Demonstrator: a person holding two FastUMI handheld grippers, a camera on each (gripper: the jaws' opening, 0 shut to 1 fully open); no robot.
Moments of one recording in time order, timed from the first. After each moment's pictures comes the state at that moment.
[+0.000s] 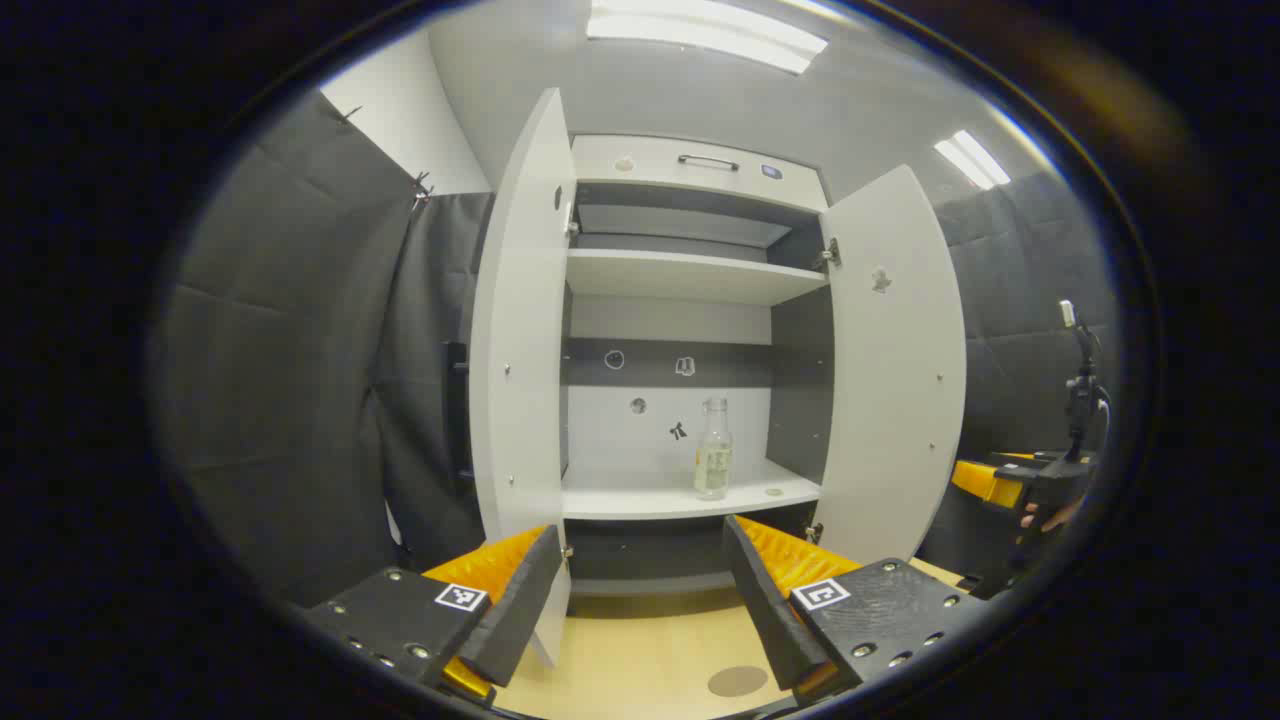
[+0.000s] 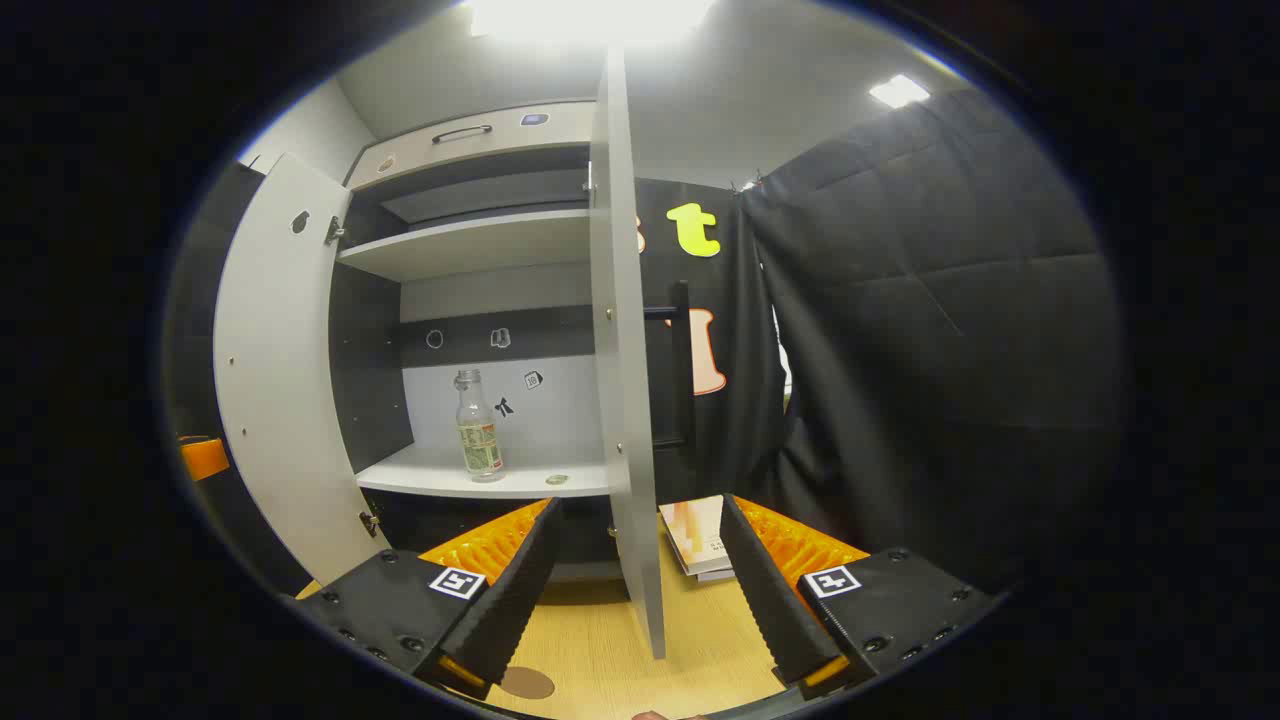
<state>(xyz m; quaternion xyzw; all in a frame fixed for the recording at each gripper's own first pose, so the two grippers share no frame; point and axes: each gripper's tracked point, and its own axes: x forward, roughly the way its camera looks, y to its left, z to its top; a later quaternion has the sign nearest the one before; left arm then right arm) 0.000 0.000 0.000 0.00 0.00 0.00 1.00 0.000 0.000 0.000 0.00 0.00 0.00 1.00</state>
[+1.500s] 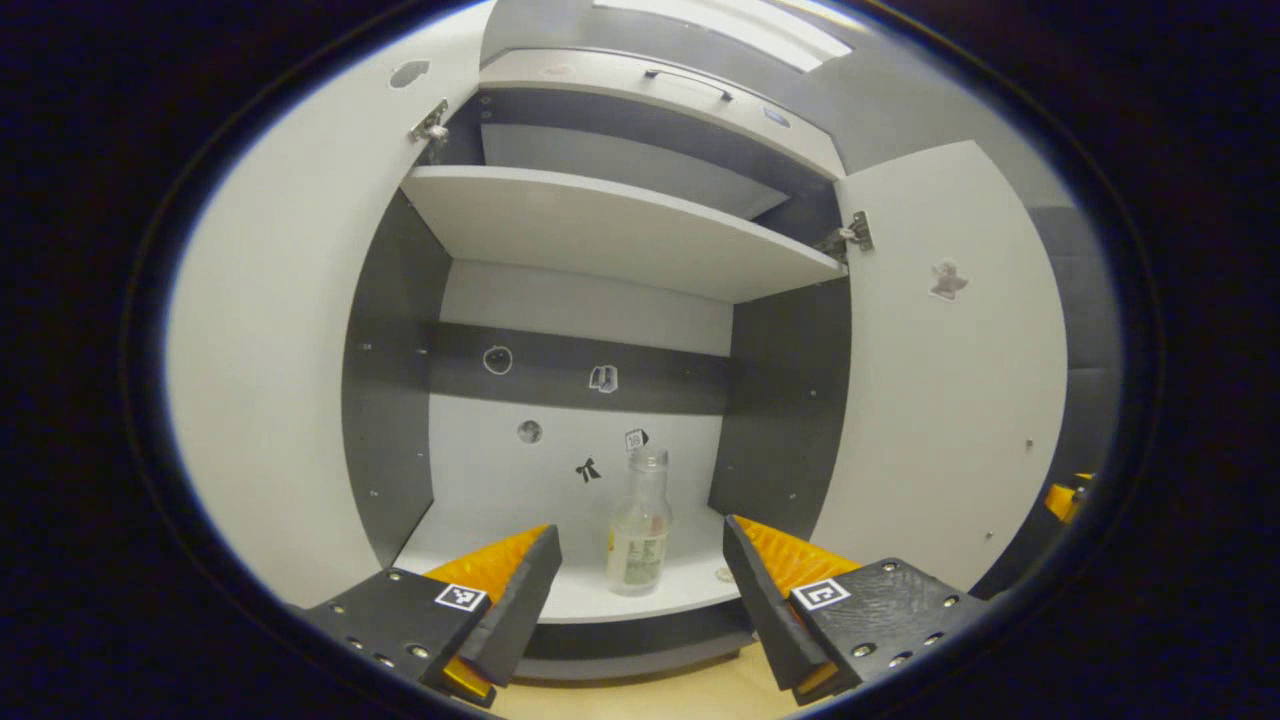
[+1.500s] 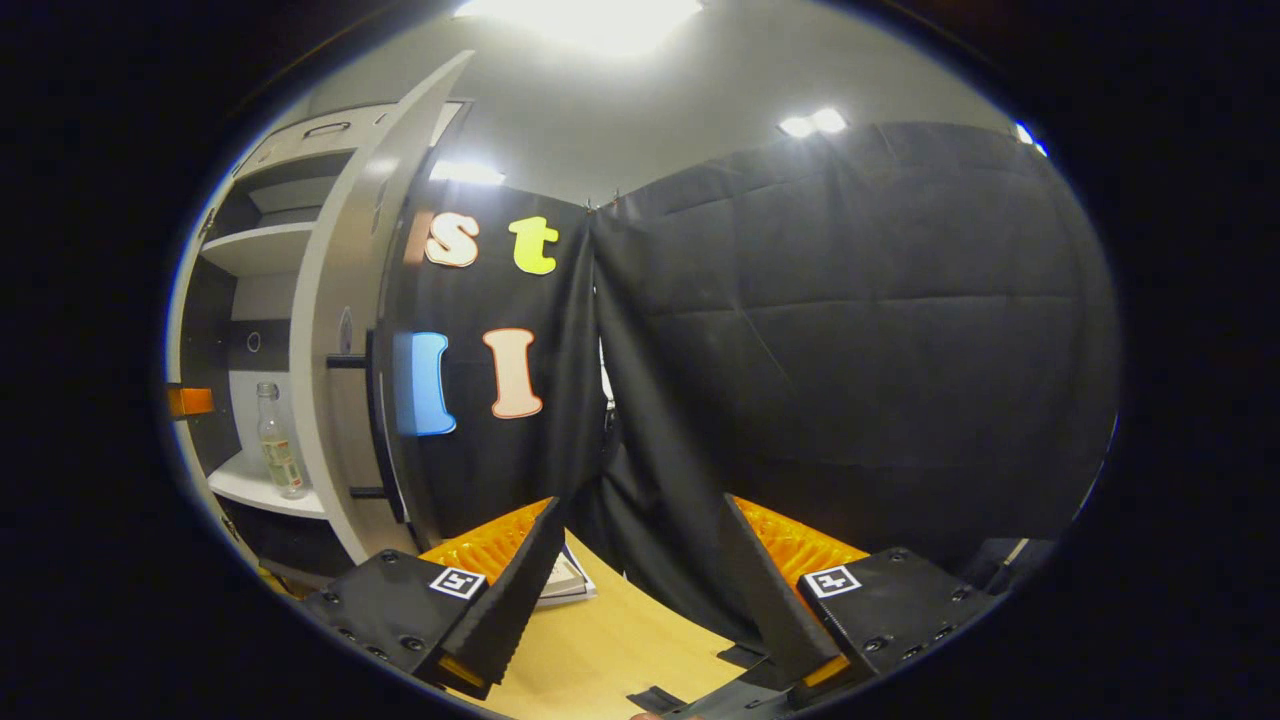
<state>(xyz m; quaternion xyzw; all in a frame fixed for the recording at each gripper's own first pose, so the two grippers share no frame) 0.279 -0.087 0.032 -0.04 0.00 -0.11 0.99 0.004 -0.173 0.050 -0.02 -0.03 -0.24 0.97</state>
